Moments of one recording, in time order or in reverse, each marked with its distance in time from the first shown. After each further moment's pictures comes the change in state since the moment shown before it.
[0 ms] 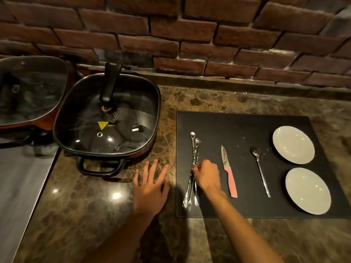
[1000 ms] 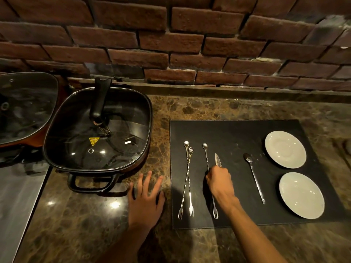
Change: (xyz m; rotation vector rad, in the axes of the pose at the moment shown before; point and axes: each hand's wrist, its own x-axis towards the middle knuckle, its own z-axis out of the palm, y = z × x) left_hand 0.003 0.000 -0.004 -0.003 -0.125 -0.022; right_hand 0.011 0.024 -0.044 -0.191 0.020 -0.008
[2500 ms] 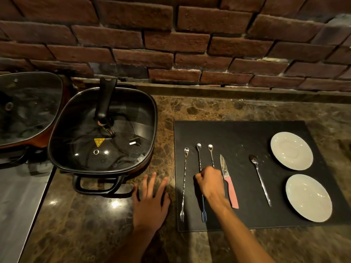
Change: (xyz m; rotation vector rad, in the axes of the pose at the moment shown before) left_hand 0.001 0.001 0.001 -0.020 -0.019 -0.005; right_hand -0.004 -0.035 0.020 0.152 -0.003 0.036
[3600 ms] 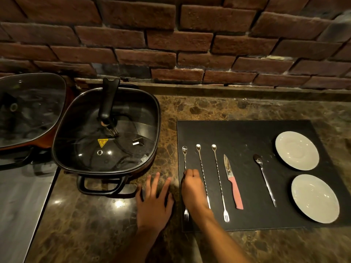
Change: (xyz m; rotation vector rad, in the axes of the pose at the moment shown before) left_hand 0.000 -0.003 0.006 0.015 -0.010 0.000; right_hand -0.016 -0.022 0.067 0.166 -0.041 -0.156
